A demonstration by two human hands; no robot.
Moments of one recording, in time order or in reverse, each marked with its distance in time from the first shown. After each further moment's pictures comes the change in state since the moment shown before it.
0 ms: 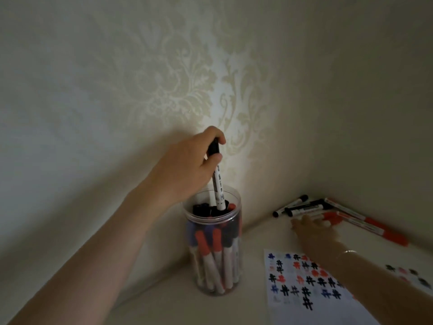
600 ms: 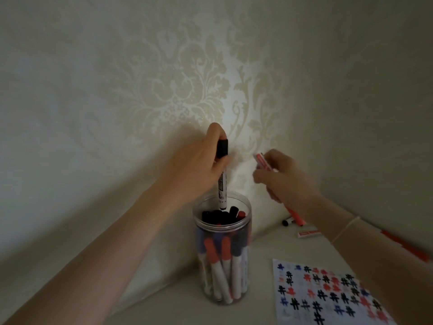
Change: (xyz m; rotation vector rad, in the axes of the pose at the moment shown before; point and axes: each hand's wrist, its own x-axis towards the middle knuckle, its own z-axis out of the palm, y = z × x) left_hand 0.010 -0.013 0.003 0.129 0.115 0.083; right_hand -0.031 -0.034 -0.172 1.504 0.349 -0.315
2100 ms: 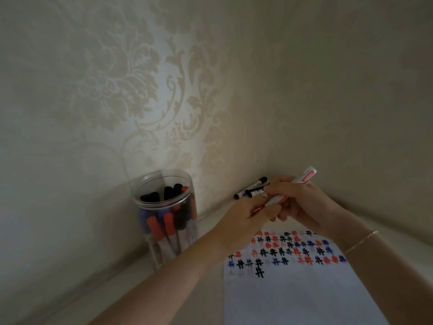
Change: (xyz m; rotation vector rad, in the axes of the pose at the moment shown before) left_hand -0.056 0.116 0.131 -0.879 -0.465 -0.039; right_hand -0.084 0.066 -0.087 0.497 -0.108 0.329
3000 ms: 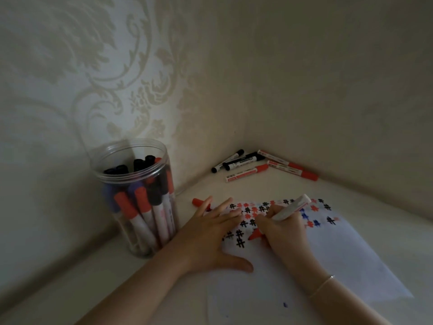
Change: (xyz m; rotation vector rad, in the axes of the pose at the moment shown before) left_hand -0.040 -0.089 0.019 0.785 -0.362 0.042; right_hand -0.044 0.108 0.019 -0.396 0.701 0.059
